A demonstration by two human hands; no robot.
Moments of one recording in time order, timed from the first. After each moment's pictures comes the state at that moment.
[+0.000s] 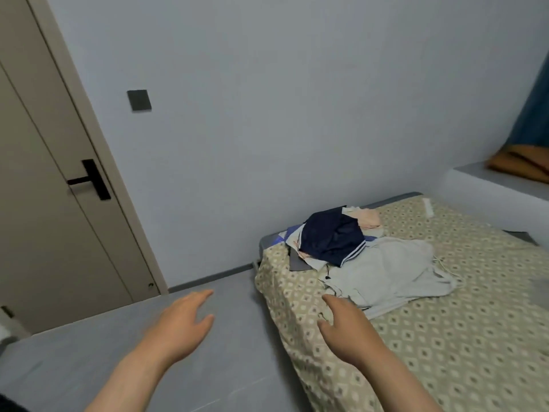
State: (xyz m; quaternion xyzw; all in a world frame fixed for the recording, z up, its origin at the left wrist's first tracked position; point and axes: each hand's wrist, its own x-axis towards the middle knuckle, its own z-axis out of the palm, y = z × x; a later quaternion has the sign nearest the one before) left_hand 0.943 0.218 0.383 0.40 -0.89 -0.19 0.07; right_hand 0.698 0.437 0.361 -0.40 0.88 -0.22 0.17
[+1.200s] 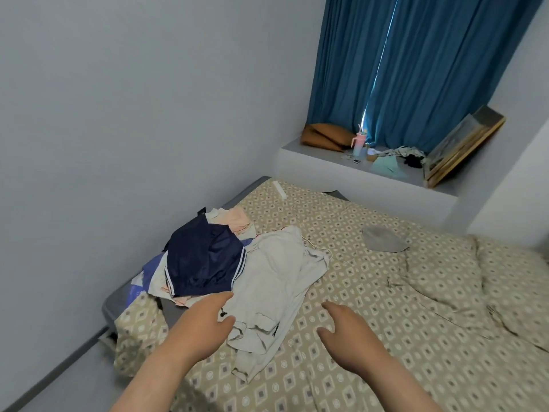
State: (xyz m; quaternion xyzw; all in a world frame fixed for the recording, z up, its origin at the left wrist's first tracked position) left_hand 0.551 0.095 0.338 0.04 -0.95 -0.31 -0.04; right_hand 0.523 0.389 0.351 -0.06 0.96 -0.23 0.13
